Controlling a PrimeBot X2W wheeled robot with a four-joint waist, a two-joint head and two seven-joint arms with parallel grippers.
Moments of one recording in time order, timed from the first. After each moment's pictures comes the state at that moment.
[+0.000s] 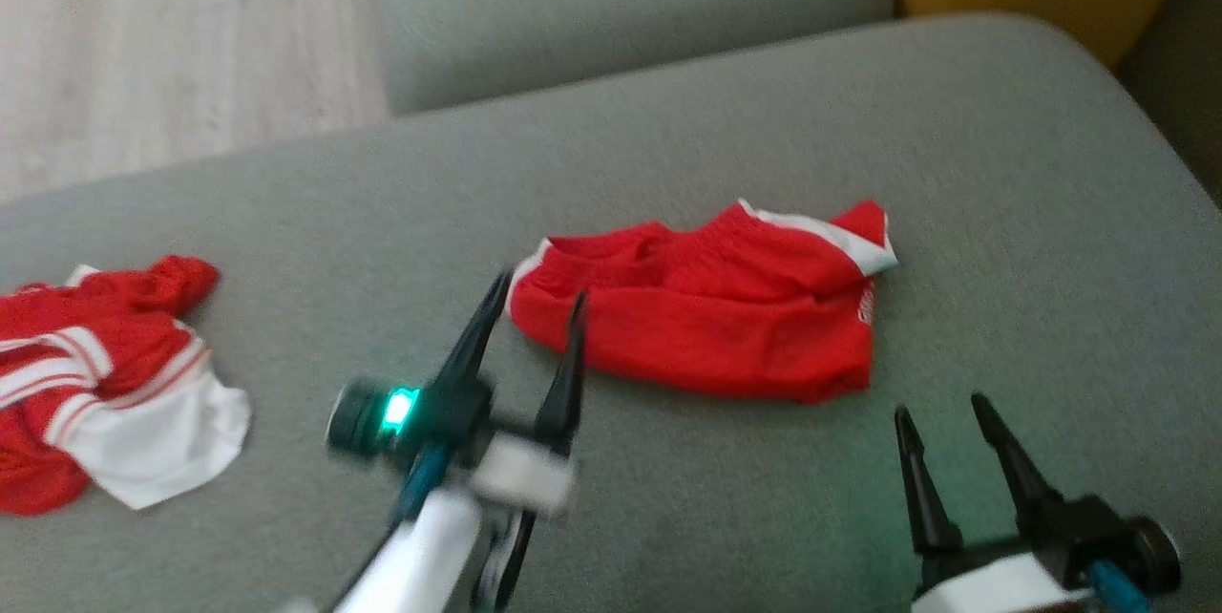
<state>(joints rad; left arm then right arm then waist) -0.23 0.06 -0.53 0.31 -0.25 0.11 -0.24 0.16 -0.04 0.06 0.16 0.01 0.12 -0.26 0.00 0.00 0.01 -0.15</state>
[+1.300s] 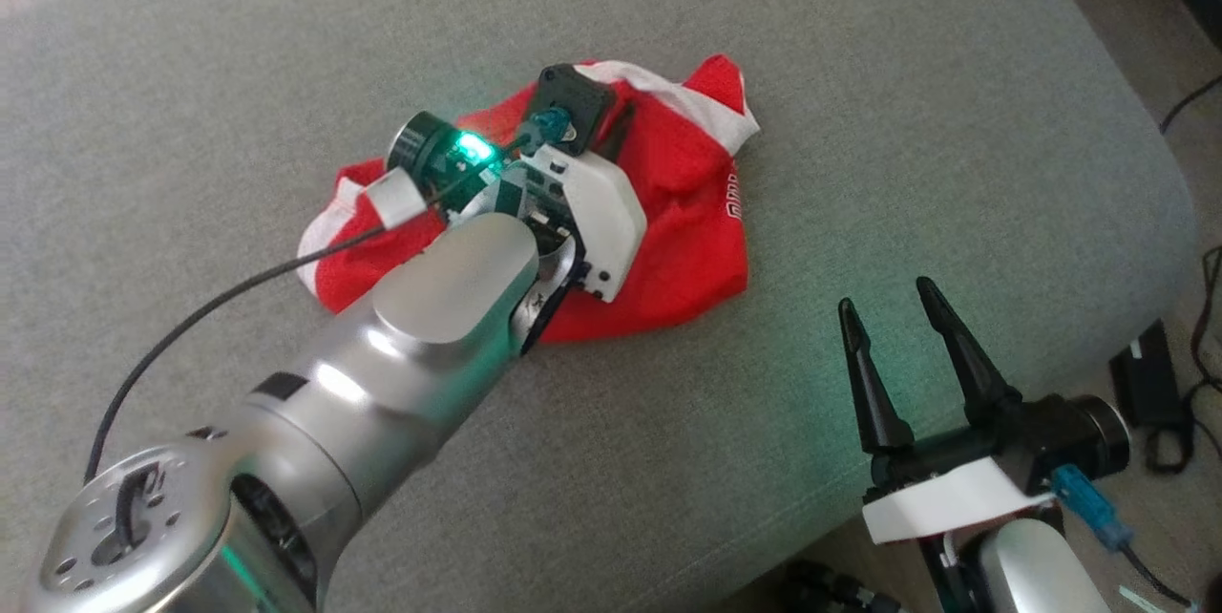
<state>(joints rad) -1.05 0.05 -1.24 0.86 -0.88 0.11 0.10 -0.03 -0.04 0.16 0.15 0.04 0.12 -0.26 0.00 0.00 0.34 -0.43</state>
